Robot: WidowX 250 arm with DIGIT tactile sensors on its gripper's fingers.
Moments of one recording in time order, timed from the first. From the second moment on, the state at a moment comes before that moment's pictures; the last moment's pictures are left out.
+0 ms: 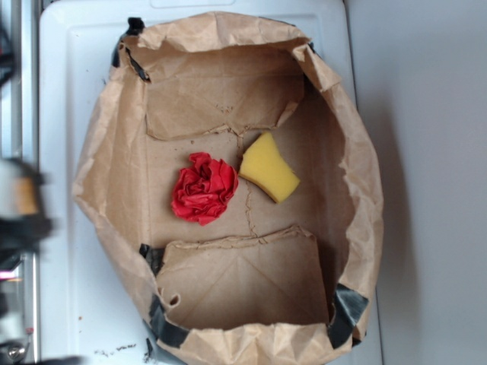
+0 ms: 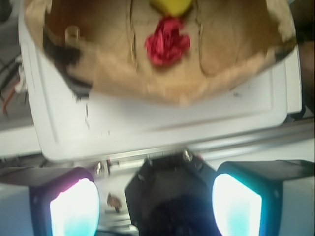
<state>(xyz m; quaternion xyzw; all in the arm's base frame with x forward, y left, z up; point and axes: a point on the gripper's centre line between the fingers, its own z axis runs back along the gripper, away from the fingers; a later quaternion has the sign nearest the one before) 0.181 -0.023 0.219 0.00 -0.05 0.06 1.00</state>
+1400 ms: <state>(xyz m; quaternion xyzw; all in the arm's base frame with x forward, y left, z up) 0.272 0.025 0.118 -0.01 -0.07 0.05 1.00</state>
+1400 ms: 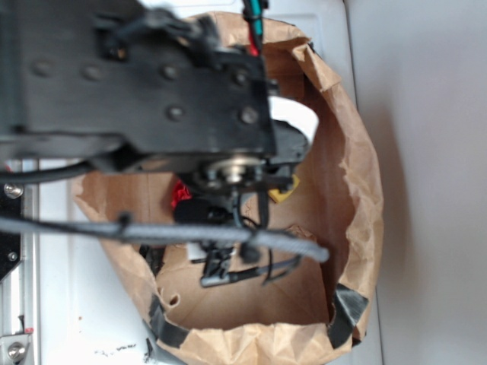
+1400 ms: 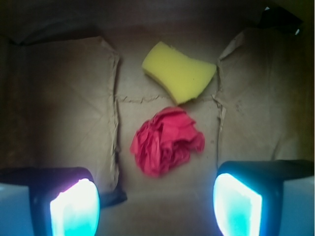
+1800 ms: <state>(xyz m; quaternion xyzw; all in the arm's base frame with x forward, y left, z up) 0.255 0.033 0.090 0.01 -0.06 0.06 1.00</state>
